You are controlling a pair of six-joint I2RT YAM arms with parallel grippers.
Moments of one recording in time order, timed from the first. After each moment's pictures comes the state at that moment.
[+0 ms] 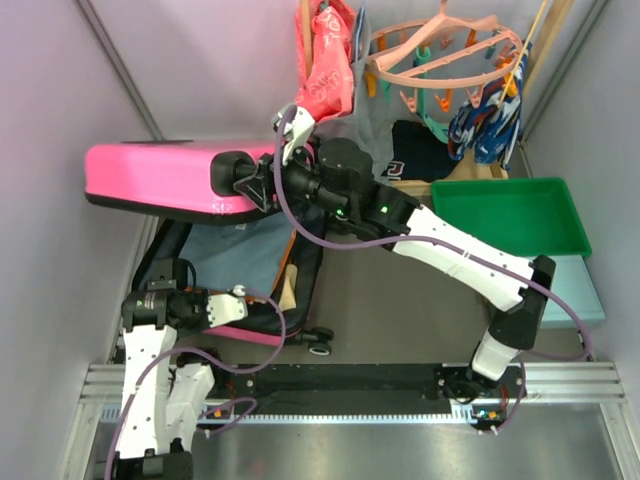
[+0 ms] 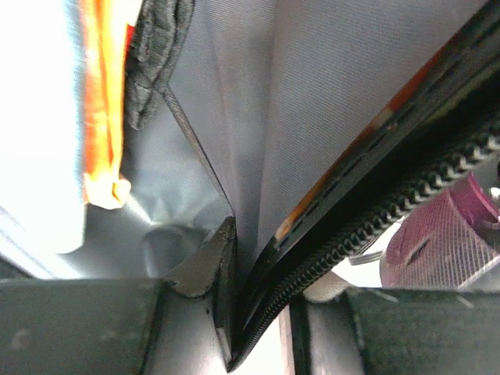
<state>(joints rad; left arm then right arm) 0.10 0.67 0.78 -1.39 0.05 1.38 1.05 1.68 1.84 -0.14 -0.01 0.20</state>
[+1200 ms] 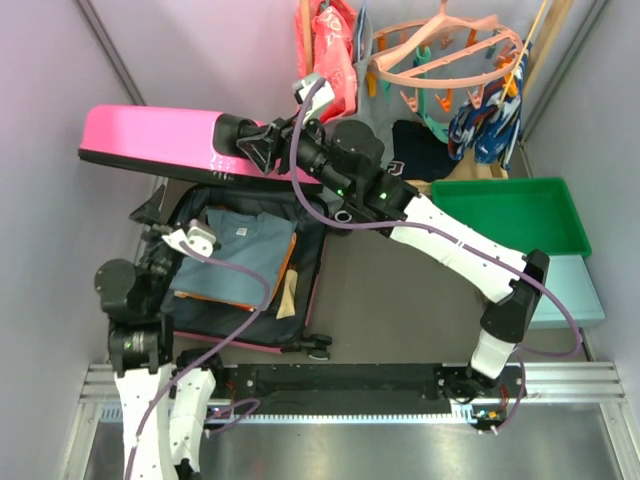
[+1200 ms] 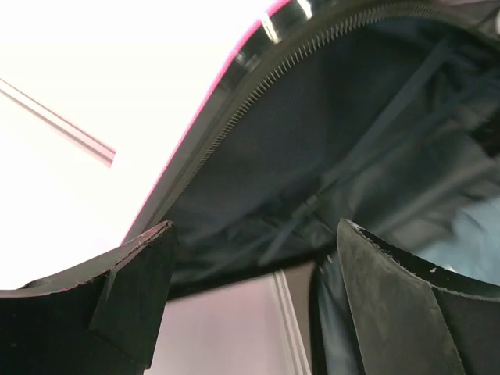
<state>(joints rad) 0.11 0.47 0.94 -0.30 0.42 0.73 0.98 1.74 1.88 0.05 0.05 0.23</state>
